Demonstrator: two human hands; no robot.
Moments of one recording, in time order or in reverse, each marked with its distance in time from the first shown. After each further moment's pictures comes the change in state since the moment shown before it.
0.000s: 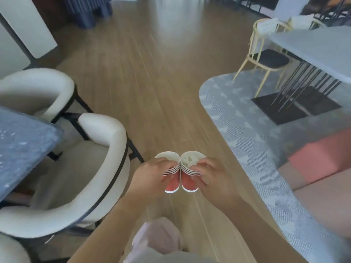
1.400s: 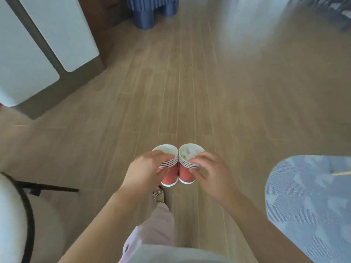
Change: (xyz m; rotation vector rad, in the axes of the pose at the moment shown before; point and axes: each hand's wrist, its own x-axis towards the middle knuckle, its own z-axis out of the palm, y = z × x) left_hand 0.941 -0.520 -0.282 0.021 0.274 -0.320; right_hand 1.084 0.231 0.425 0.204 -0.343 -0.137
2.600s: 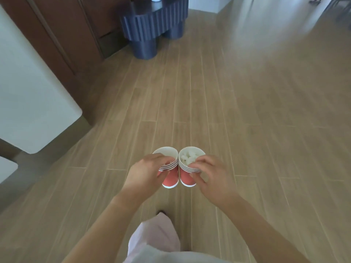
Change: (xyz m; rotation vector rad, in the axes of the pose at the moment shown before) left_hand 0.958 -0.281 -0.075 0.009 -0.020 -0.019; right_hand 0.963 0.251 0.073 -0.020 0.105 -0.098
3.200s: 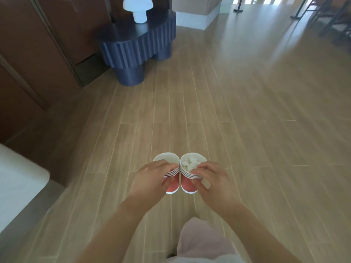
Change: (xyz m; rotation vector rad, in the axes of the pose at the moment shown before) left_hand 0.501 -0.130 -0.049 0.026 -0.049 0.122; right_hand 0.467 0.162 0.088 -0.053 0.083 0.082
